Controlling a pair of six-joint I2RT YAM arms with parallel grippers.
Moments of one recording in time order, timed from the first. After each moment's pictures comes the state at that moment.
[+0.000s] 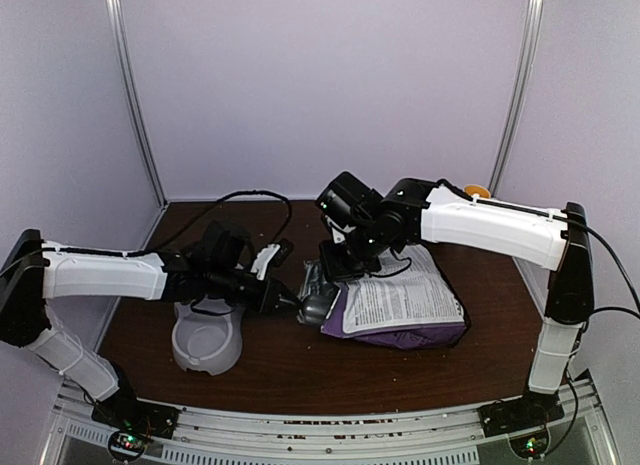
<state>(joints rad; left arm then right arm) -0.82 1.45 0.83 -0.07 0.43 -0.43 1.00 1.87 1.73 -0.88 0.07 0.68</state>
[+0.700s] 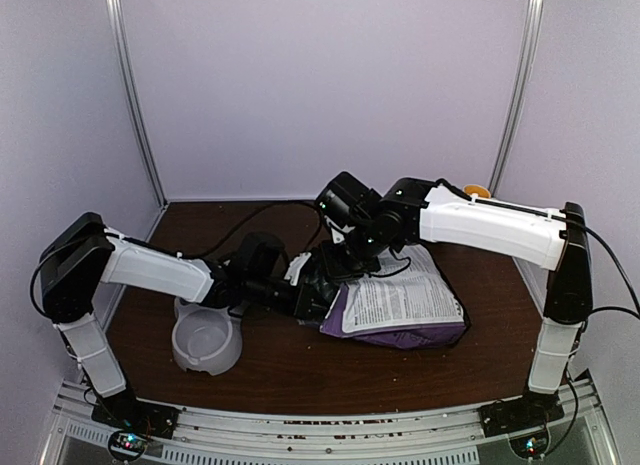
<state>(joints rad) -0.88 1.76 0.94 0.18 0.49 -0.53 1.00 1.88 1.74 -0.89 0.07 0.68</state>
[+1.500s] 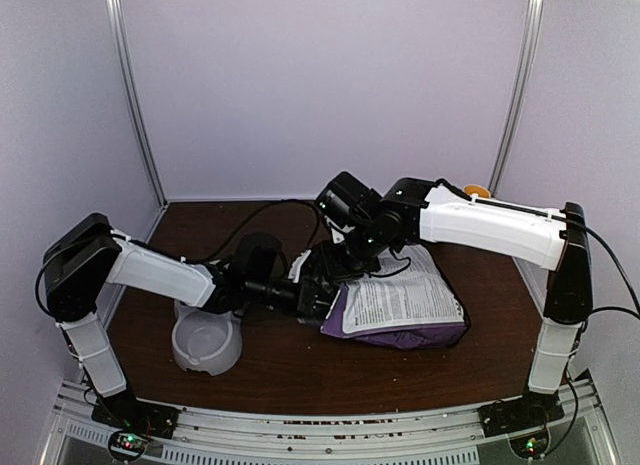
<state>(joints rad) -0.88 1.79 0.91 0.37 0.57 -0.71 1.00 1.88 1.74 -0.89 0.07 0.68</state>
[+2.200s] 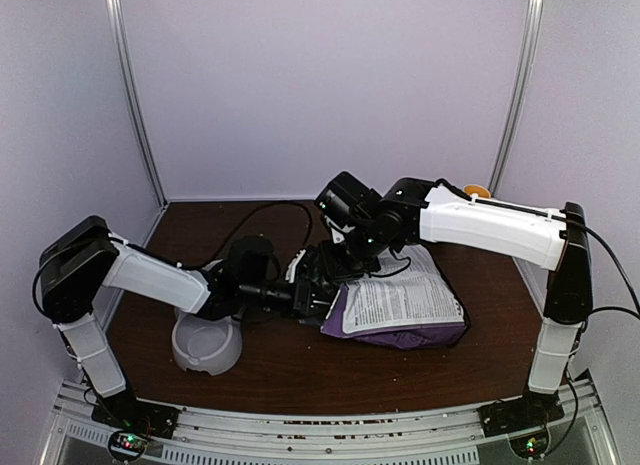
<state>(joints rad) -0.88 1.77 0.84 0.53 0.61 -0.85 1.00 1.88 1.74 -0.89 0.07 0.68</state>
